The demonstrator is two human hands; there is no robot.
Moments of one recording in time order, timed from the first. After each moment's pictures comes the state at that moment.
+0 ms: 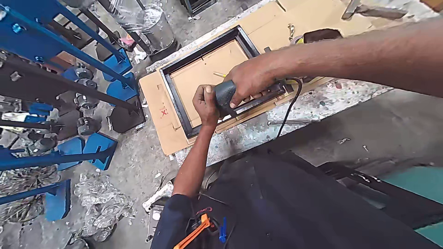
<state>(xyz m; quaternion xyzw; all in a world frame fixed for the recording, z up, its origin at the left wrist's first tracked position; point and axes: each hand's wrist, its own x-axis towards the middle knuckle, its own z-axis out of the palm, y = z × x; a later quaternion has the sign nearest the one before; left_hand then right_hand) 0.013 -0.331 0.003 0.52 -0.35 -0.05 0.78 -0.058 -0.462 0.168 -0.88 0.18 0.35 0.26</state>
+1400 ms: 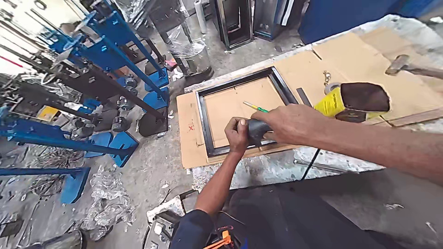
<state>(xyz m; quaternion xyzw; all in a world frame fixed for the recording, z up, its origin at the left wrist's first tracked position) 0.003 -0.329 -0.017 0.58 -0.25 -0.05 0.77 -0.093 -0.449 0.145 -0.99 0.05 0.11 0.01</state>
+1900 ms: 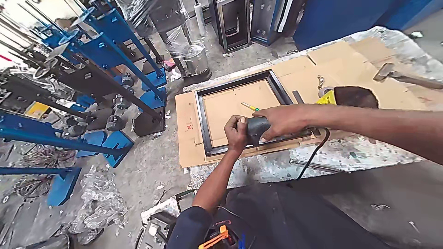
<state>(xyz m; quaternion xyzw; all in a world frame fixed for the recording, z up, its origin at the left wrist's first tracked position) 0.006 -0.326 -0.014 0.56 -0.28 -0.06 0.78 -0.067 -0.457 0.154 -0.89 0.18 0.33 0.27</state>
